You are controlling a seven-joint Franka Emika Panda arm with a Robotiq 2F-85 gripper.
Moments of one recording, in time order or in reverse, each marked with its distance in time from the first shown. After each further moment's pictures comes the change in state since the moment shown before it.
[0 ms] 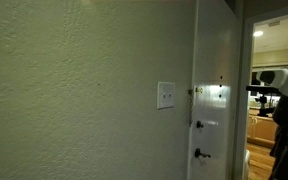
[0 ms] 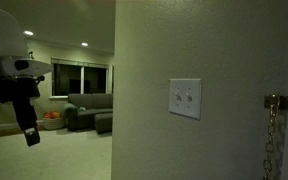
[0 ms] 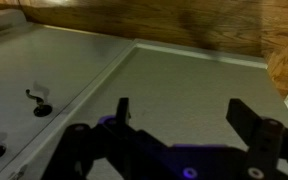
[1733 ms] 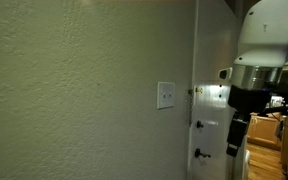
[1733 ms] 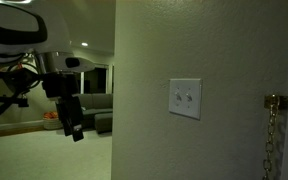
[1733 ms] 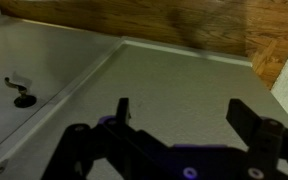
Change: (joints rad) arm -0.035 0.261 -0.236 0.175 -0.076 0.074 -0.196
